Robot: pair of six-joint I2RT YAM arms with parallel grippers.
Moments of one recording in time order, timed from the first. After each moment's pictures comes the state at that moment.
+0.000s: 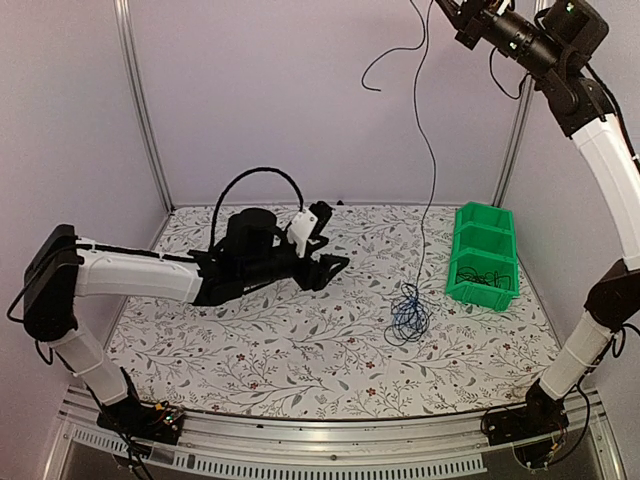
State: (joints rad) left arm -0.90 1.63 0.94 0.39 0.03 0.01; right arm 0.49 1.66 2.31 -0.11 -0.54 -0.12
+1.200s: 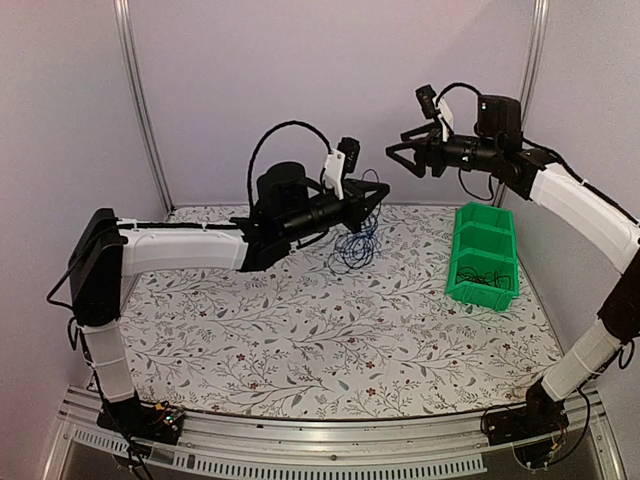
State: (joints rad) left arm -0.91 1.91 1.41 0.59 0.16 -0.18; right arm 0.43 1.55 1.60 -0.19 -0.57 -0.12
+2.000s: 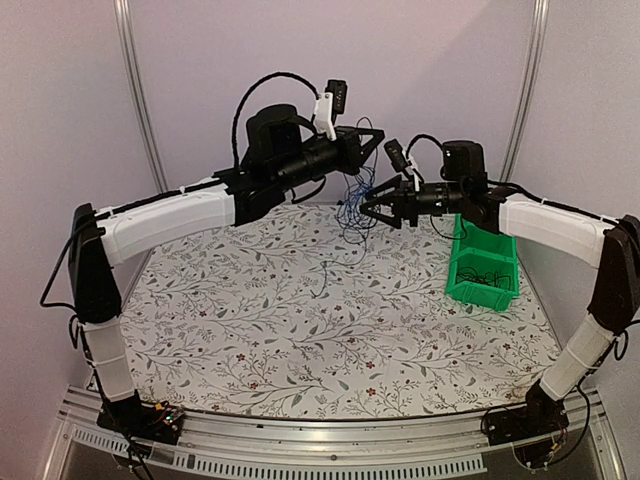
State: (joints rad) left arm -0.87 1.91 1.75 0.30 0.14 -0.32; right arm 0.50 1.61 1.30 -0.01 -0.84 -0.07
